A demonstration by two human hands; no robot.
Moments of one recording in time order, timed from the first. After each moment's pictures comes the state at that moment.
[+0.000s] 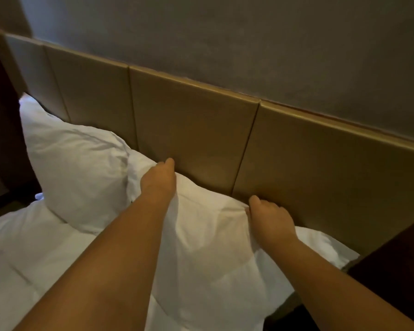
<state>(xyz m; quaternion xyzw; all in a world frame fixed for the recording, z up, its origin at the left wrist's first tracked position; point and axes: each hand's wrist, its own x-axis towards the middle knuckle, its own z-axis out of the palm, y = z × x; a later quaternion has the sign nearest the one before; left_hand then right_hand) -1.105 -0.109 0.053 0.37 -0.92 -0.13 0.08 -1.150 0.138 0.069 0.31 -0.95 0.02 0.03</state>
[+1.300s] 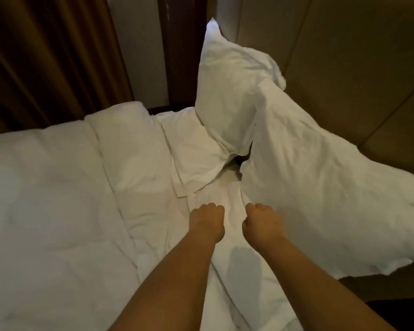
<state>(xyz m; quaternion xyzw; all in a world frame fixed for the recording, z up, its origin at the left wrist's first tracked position) -0.842 0.064 -0.092 0.50 -0.84 -0.17 -0.13 -0.961 0.126 -0.064 0.60 -0.80 -0.04 -0.10</state>
